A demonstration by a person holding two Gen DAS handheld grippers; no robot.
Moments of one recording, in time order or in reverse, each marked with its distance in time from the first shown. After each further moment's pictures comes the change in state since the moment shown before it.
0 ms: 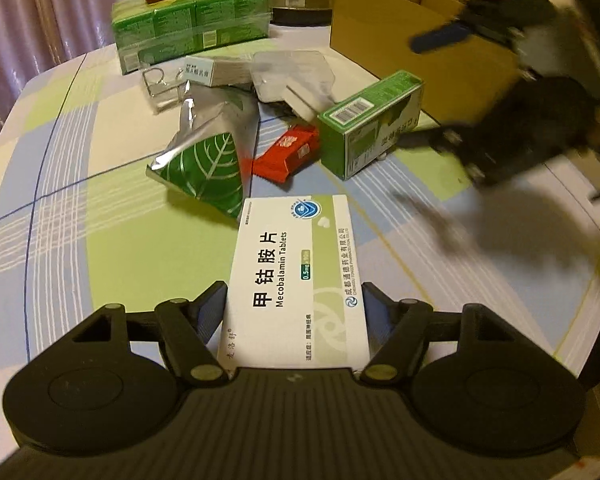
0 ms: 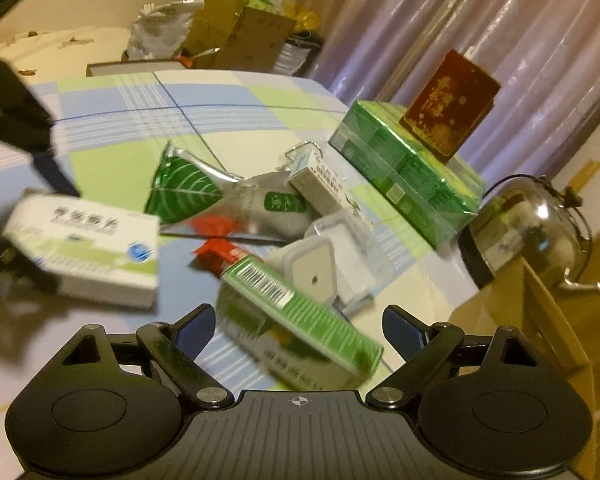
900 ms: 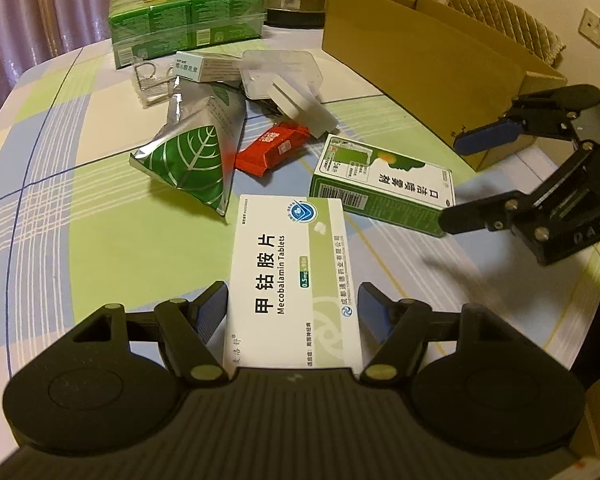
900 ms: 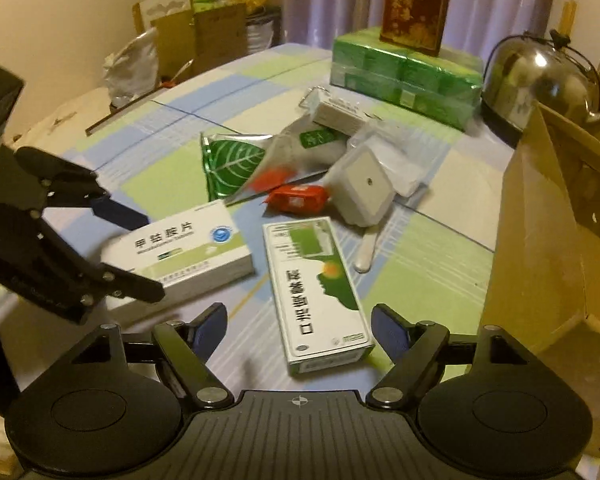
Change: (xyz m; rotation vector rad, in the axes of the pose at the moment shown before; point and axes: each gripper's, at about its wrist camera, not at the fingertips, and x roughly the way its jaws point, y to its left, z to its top) left arm -0.002 -0.009 -0.007 -0.049 -0.025 -0.037; right arm -0.045 0.013 -0.036 0.420 0.081 0.172
